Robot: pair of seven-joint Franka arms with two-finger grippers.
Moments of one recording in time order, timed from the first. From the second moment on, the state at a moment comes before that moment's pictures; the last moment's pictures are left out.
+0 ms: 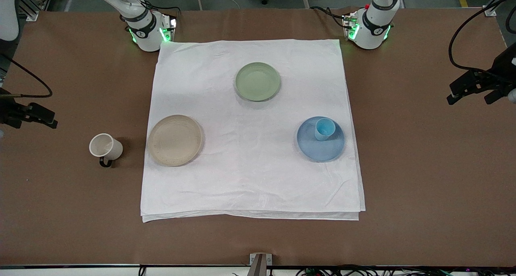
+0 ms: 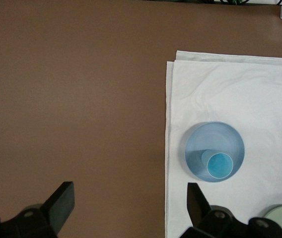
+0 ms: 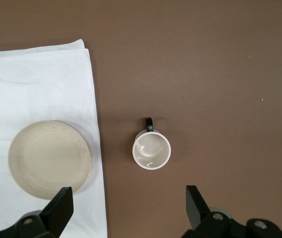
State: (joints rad) left arm 0.10 0.01 -0.14 -1.52 -0.04 1.65 -0.05; right arm 0.00 0.18 -0.08 -1.49 -0.02 1.69 -0.07
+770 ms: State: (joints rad) left arm 0.10 0.01 -0.14 -1.52 -0.04 1.65 -0.05; right arm -0.03 0.56 -0.10 -1.50 -0.02 2.00 -0.10
